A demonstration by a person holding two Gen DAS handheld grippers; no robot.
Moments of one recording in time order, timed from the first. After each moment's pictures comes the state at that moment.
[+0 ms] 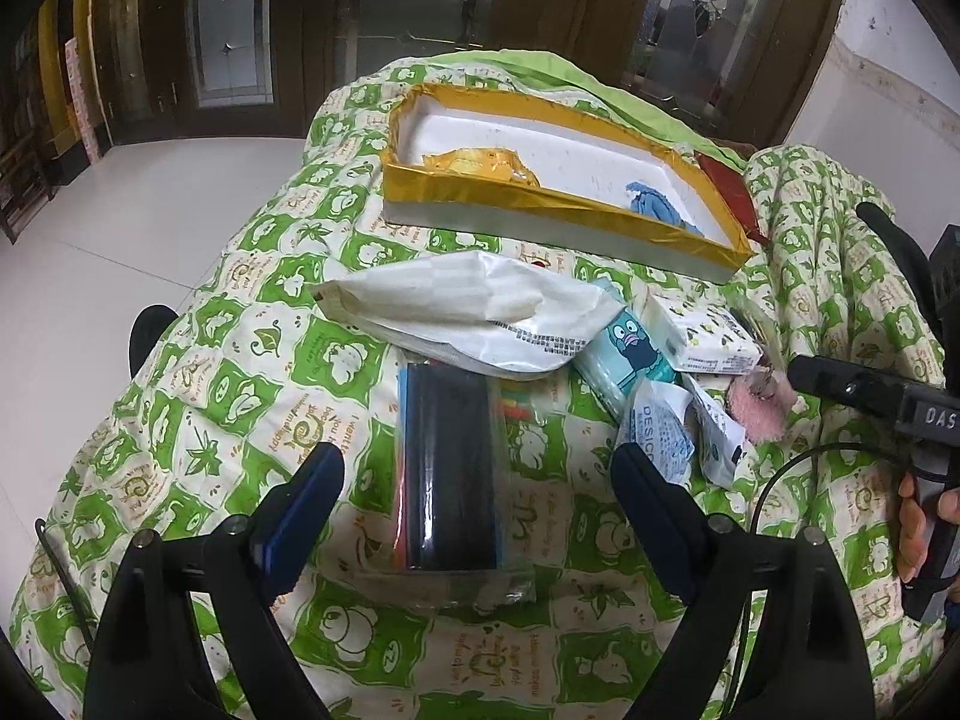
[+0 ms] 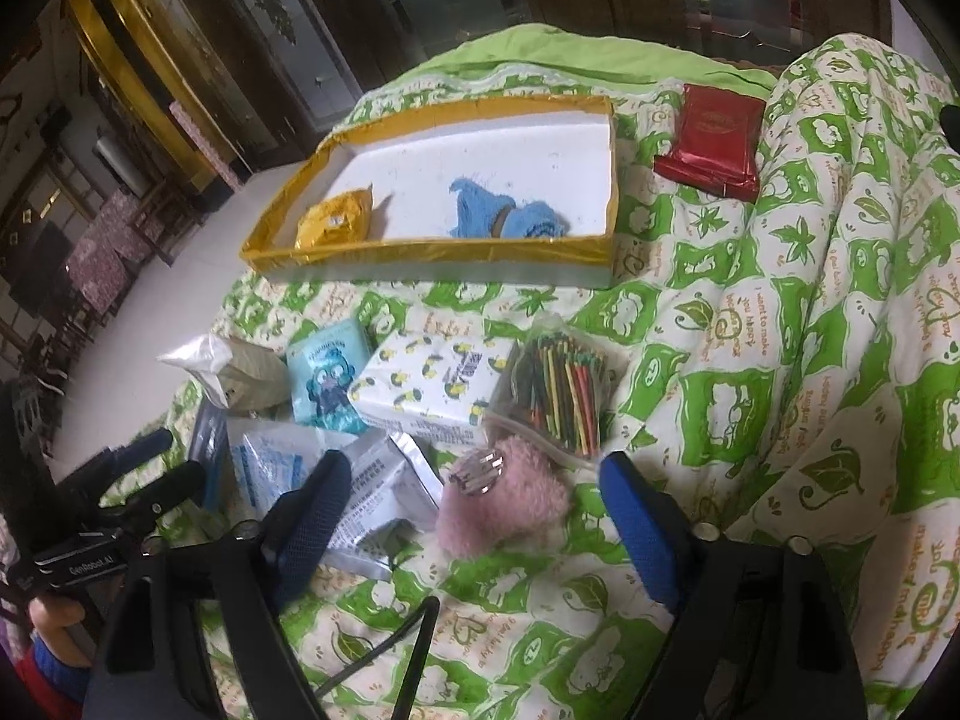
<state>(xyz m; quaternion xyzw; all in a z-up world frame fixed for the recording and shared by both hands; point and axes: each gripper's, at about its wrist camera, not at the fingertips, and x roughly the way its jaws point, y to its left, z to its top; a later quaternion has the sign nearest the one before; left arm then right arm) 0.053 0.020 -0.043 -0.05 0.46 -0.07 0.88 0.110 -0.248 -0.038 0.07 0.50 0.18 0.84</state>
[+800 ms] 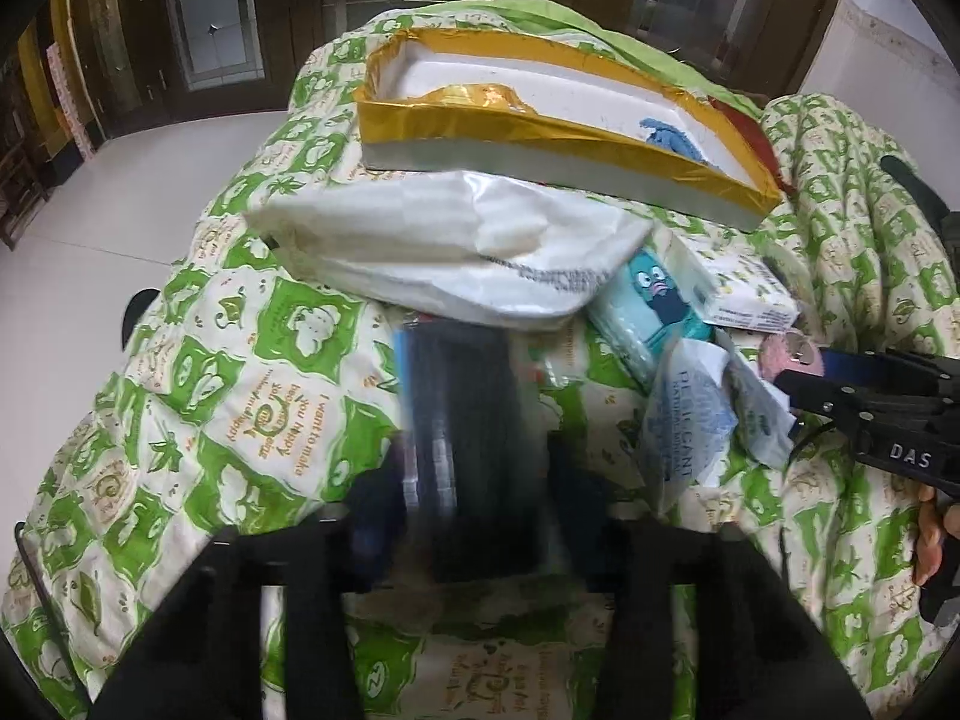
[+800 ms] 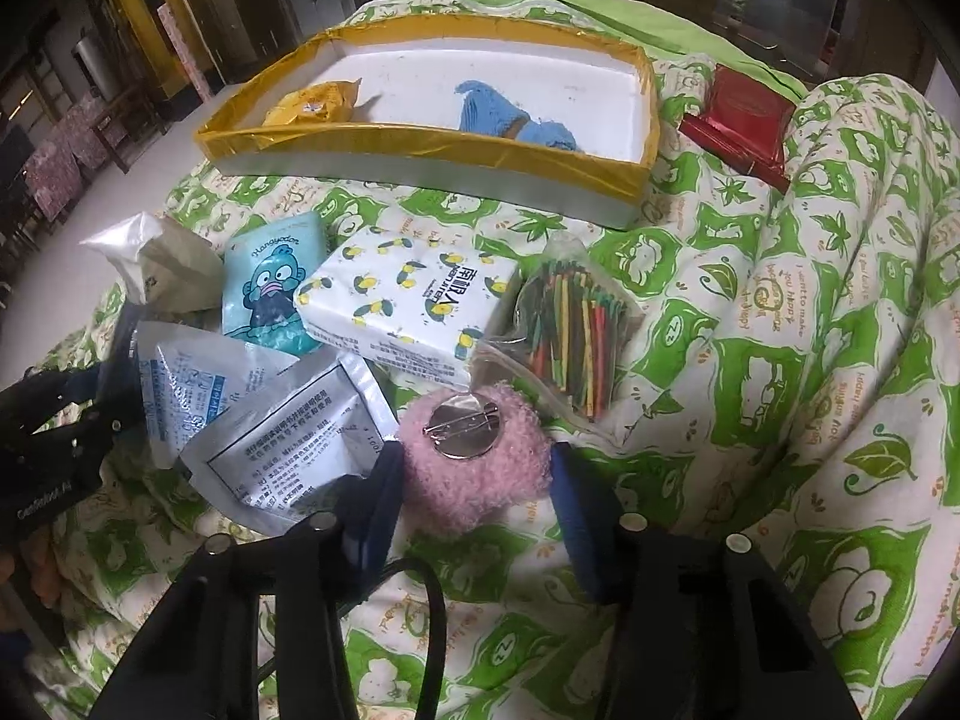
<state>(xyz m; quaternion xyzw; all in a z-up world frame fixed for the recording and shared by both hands) 0.068 0.008 -0.071 -0.03 0.50 -0.07 0.86 0.113 -0.217 -0.071 -0.04 0.55 0.15 0.82</state>
